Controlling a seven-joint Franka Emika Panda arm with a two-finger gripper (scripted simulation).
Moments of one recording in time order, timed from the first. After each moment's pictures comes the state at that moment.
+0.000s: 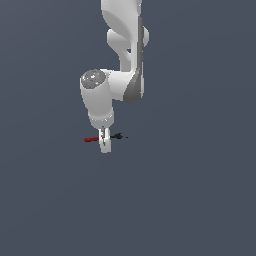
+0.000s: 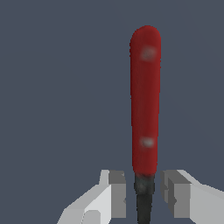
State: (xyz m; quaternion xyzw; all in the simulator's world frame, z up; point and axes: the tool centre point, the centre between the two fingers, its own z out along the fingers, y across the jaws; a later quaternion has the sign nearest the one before) arm -0.023 -0.095 0.130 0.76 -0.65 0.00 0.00
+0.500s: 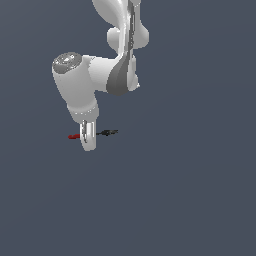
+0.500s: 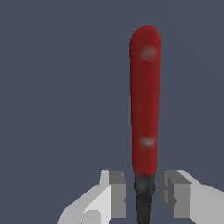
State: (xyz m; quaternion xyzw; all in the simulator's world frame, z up) arm -0.003 -0.140 0.182 0.76 -0.65 0.00 0.00
